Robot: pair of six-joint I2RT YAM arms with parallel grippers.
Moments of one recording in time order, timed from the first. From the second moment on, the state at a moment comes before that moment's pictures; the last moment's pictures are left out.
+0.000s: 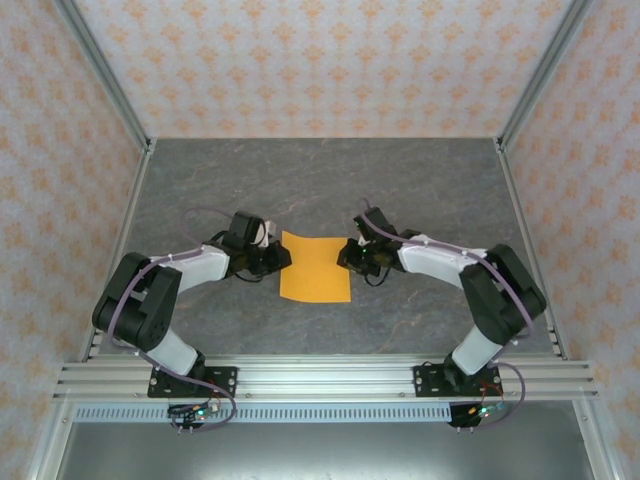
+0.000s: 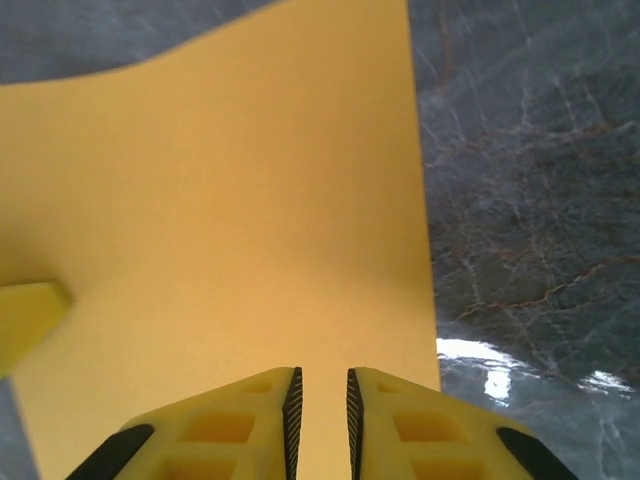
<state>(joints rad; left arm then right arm) -0.32 1.57 0.71 -0.09 0.46 -0.69 0.61 1.66 0.90 -0.29 -0.28 0.87</state>
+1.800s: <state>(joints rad) -0.46 1.64 0.79 0.07 0.55 -0.86 0.59 1.66 0.74 0.26 -0.48 1.06</state>
